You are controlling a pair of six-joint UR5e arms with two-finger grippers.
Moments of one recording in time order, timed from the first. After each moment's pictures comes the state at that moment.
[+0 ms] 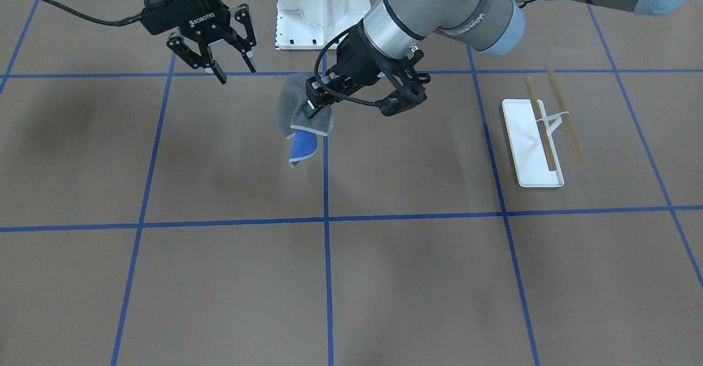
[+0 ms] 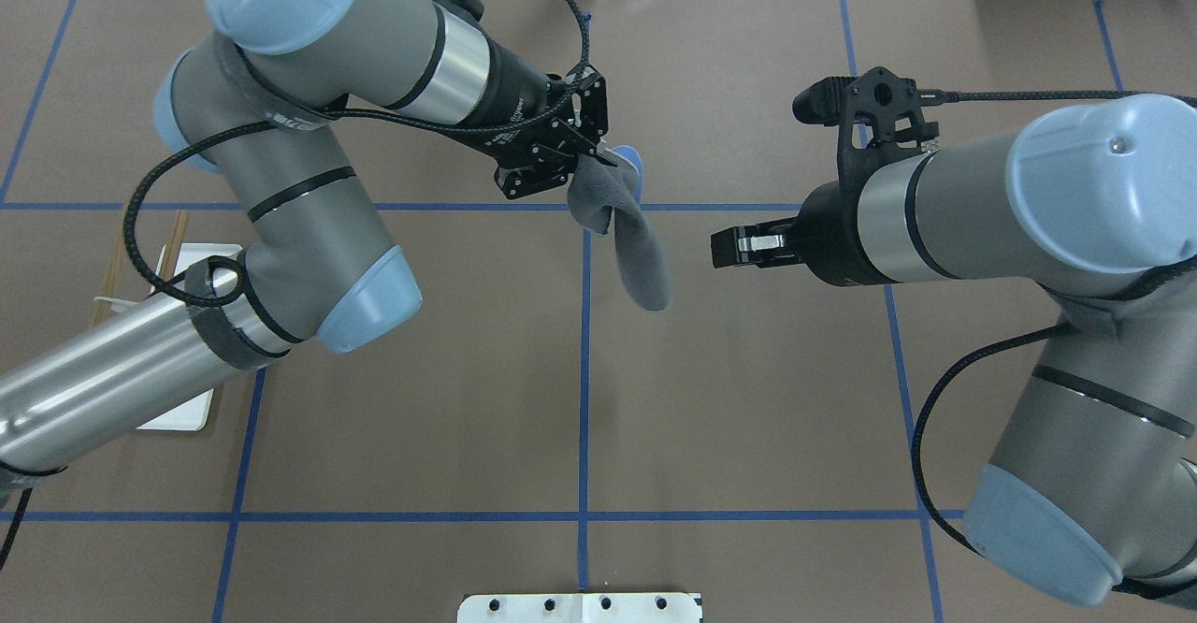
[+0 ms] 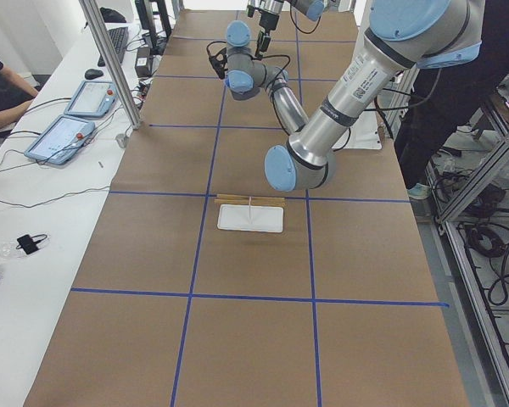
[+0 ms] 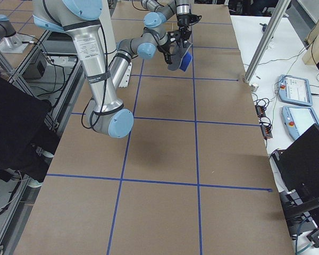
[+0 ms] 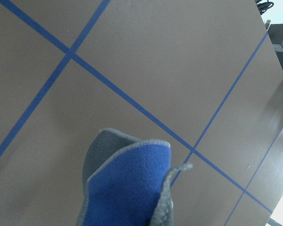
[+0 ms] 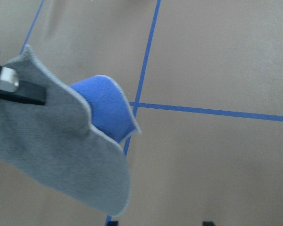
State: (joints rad) left arm -0.74 -2.31 -1.68 -2.13 -2.16 -2.04; right arm 0.62 -1.21 2.22 -1.47 1.82 1.10
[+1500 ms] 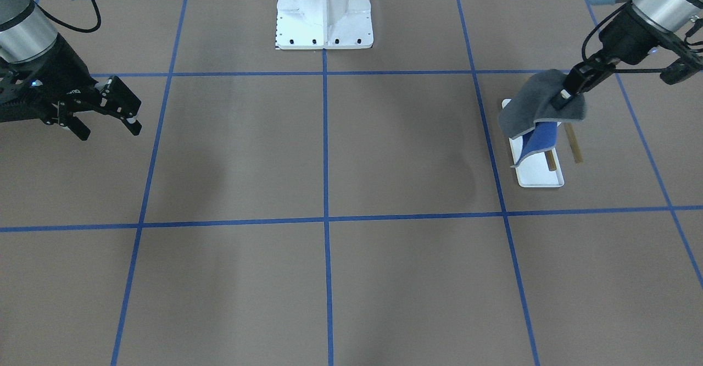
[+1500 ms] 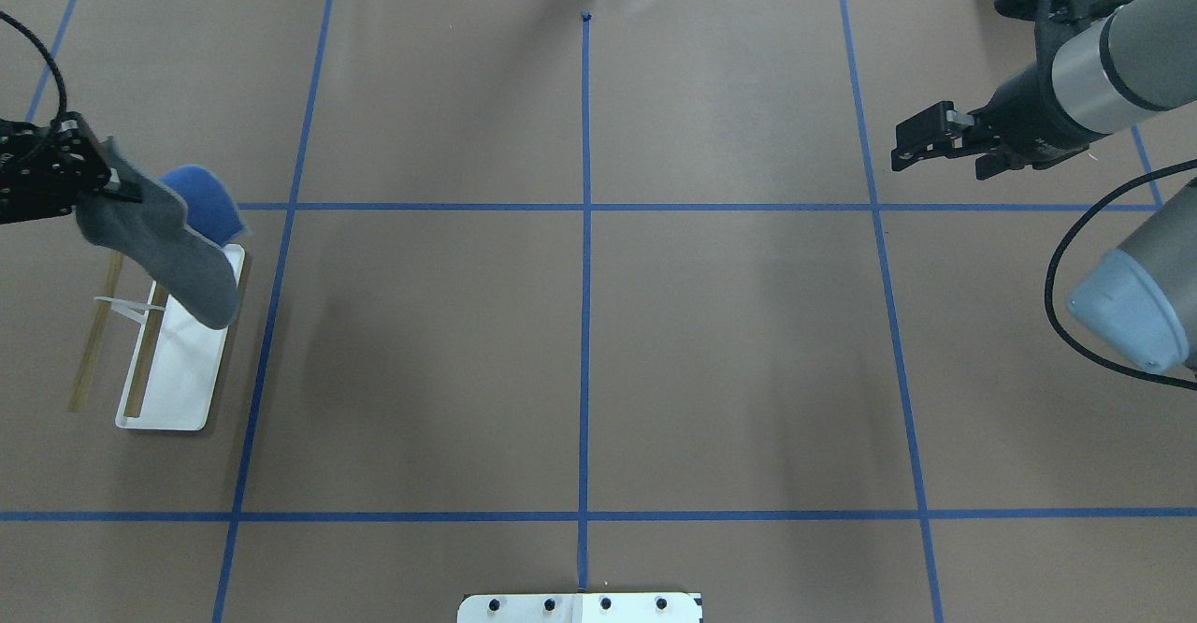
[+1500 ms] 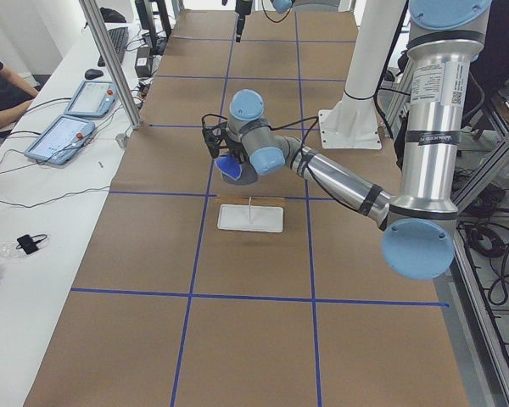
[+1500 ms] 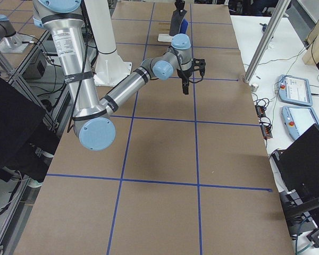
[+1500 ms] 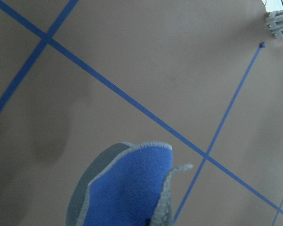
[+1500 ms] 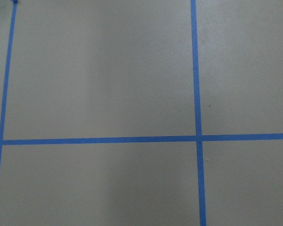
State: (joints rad) left arm -1.12 -1.56 -1.99 -2.13 -2.35 -1.43; right arm 1.00 -1.32 2.02 -1.48 2.15 0.95
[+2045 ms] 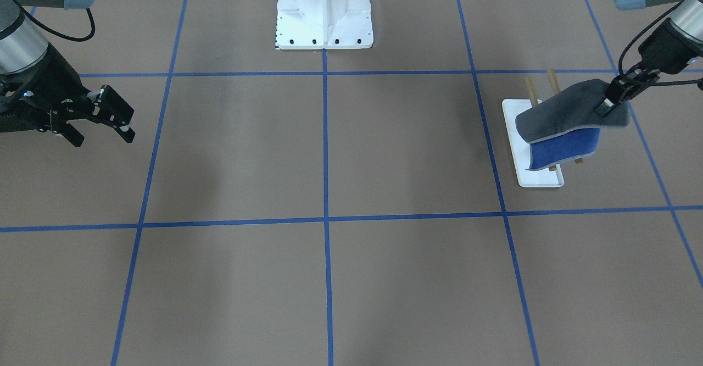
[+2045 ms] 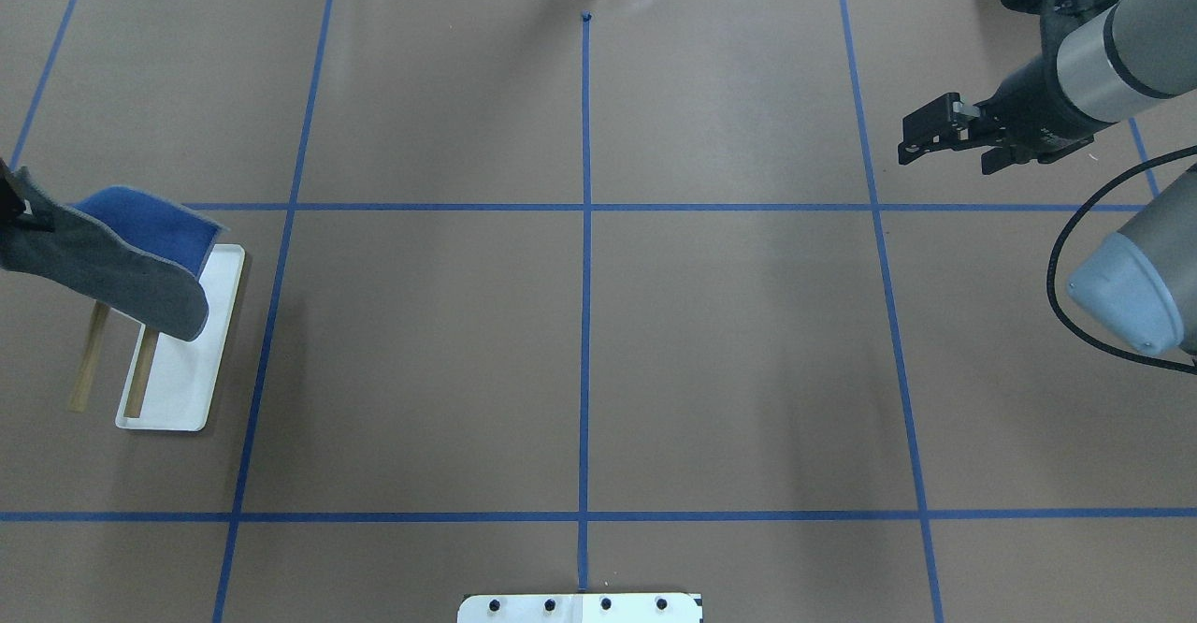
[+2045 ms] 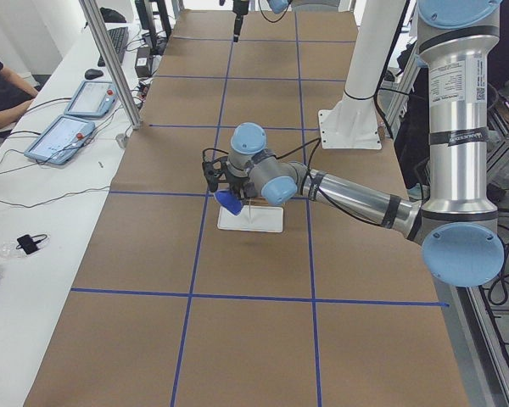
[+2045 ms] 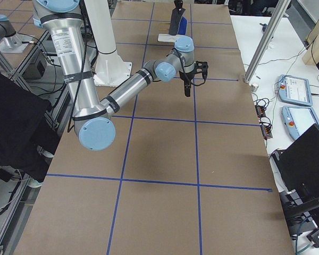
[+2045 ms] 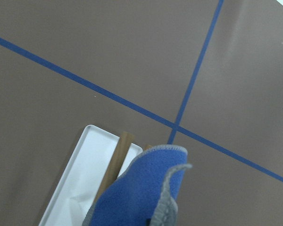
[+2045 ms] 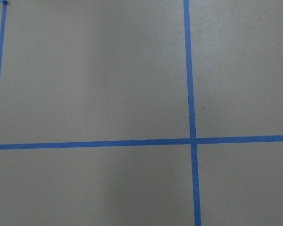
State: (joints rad) left arm -1.16 -1.46 -1.93 -2.14 -2.31 -1.26; right arm 1.01 -1.32 1.99 -1.48 2.16 0.94
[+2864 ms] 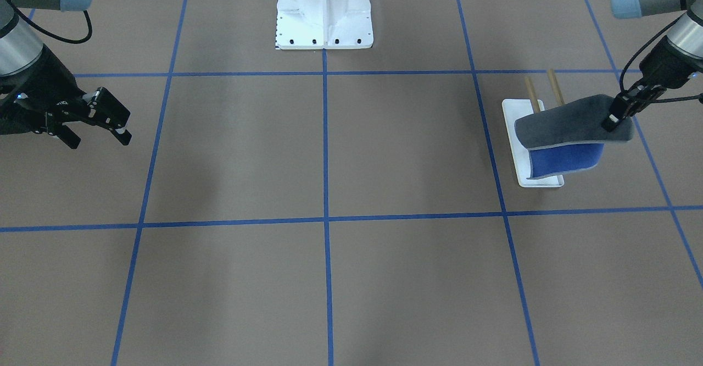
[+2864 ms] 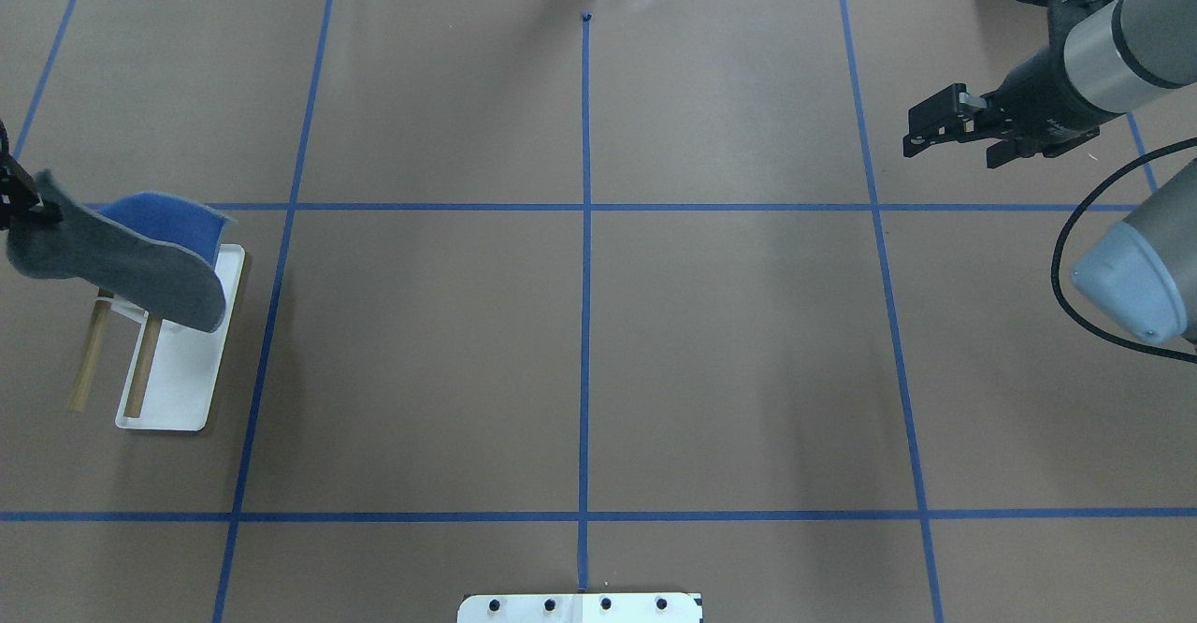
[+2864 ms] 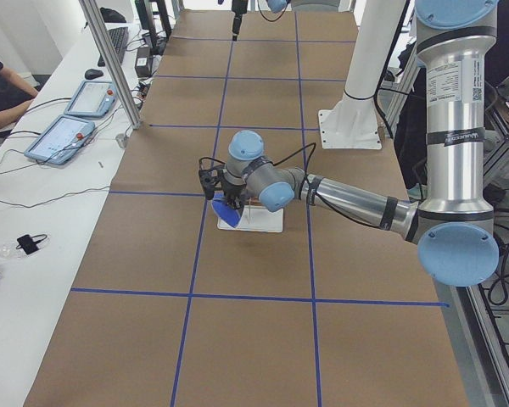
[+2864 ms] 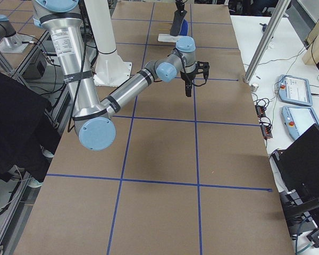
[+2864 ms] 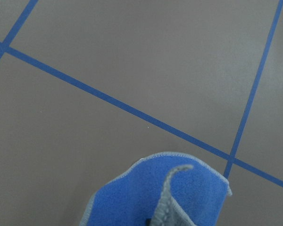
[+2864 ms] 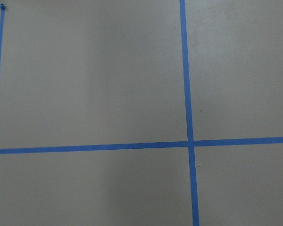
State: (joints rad) left arm -1.13 -1.48 -1.90 -2.16 -2.23 -1.26; right arm 1.04 -1.31 1.98 -1.48 2.19 0.94
